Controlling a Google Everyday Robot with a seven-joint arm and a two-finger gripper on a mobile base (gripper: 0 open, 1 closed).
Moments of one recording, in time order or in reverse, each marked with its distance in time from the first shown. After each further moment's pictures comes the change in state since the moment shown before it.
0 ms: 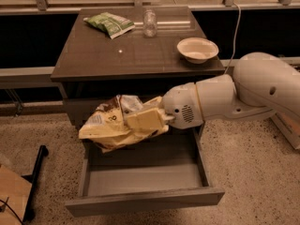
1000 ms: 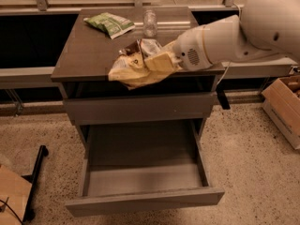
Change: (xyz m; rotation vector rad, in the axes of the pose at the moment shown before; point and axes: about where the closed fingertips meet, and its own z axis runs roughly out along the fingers) arm -0.089 -0.116 -0.050 0.355 0.054 -0.186
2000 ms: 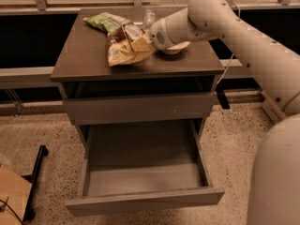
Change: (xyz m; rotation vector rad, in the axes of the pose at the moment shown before) arm -0.017 -0.132 0.124 0.048 0.028 0.056
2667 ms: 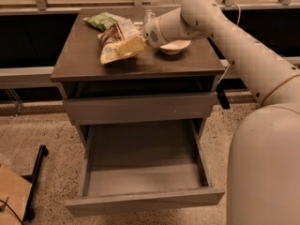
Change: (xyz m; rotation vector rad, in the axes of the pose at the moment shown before) arm -0.009 -0.011 0.023 -0.035 -0.024 -0.020
